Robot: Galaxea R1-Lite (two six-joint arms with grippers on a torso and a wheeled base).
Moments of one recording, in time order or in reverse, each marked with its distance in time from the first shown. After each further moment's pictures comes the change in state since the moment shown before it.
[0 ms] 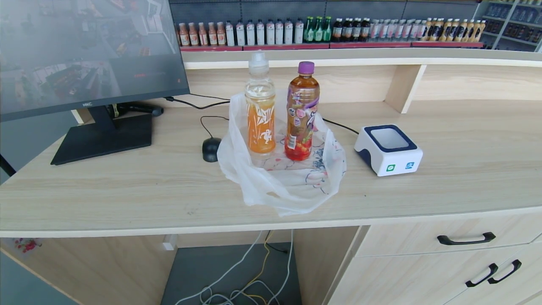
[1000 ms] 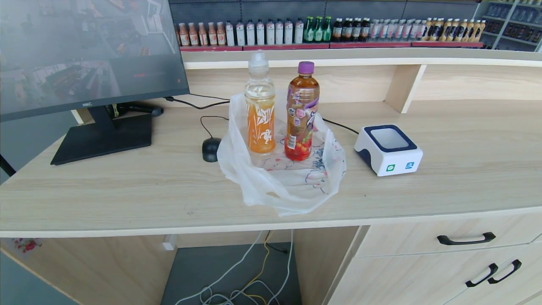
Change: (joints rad) left arm 0.000 0.000 0.000 0.000 0.000 0.000; right arm -0.059 0.094 -0.006 0.005 -0.022 -0.025
